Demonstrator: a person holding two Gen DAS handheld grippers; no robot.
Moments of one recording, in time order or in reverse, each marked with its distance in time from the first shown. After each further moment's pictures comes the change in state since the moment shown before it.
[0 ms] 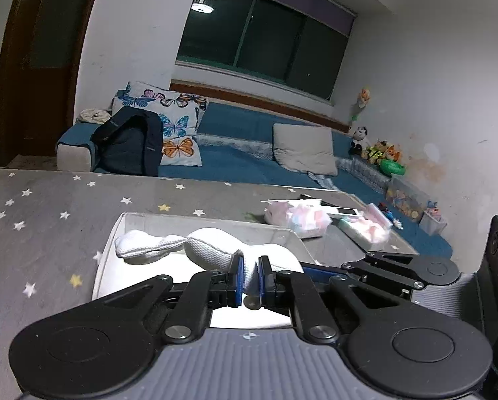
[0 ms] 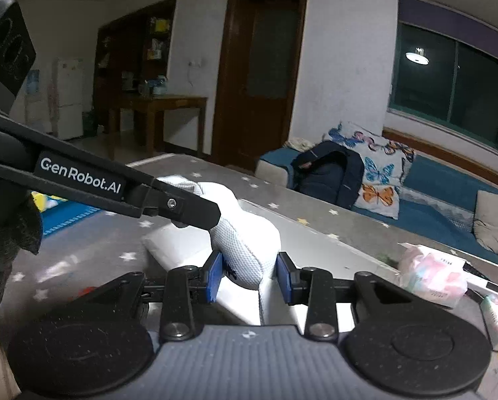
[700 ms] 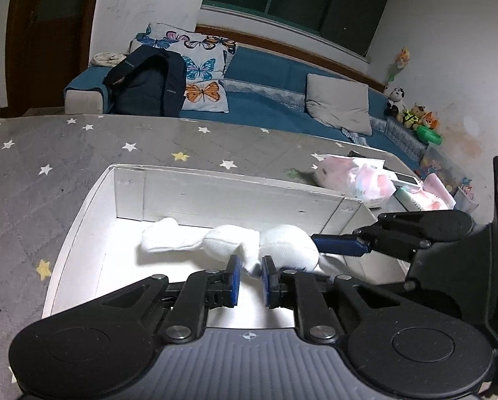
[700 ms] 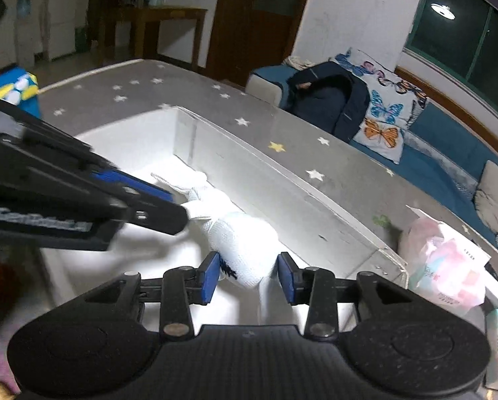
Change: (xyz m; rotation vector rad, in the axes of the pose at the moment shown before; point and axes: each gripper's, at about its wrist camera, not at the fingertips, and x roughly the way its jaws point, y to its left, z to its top) left arm 0.123 0.038 -0.011 -0.060 0.189 0.080; right arm 0.137 -0.042 -0.019 -0.094 0.325 -0.025
